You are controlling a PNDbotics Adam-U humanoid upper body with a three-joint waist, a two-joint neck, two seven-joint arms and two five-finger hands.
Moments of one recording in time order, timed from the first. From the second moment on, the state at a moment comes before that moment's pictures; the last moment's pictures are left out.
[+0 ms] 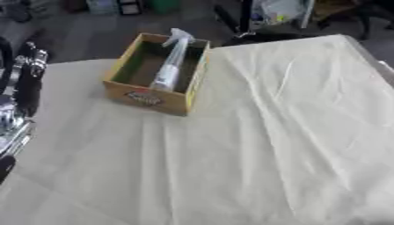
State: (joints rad) left arm -0.20 0.57 0.02 -1.69 0.20 -0.17 0.27; right arm -0.02 -0.35 0.03 -1.98 -0.95 -0.46 0.72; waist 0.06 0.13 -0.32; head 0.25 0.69
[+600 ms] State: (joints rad) left arm 0.05 0.31 0.07 -1.92 0.09 -0.08 0.26; right arm 0.00 -0.35 0.06 -1.98 -0.90 -0.32 0.86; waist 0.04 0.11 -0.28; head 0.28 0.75
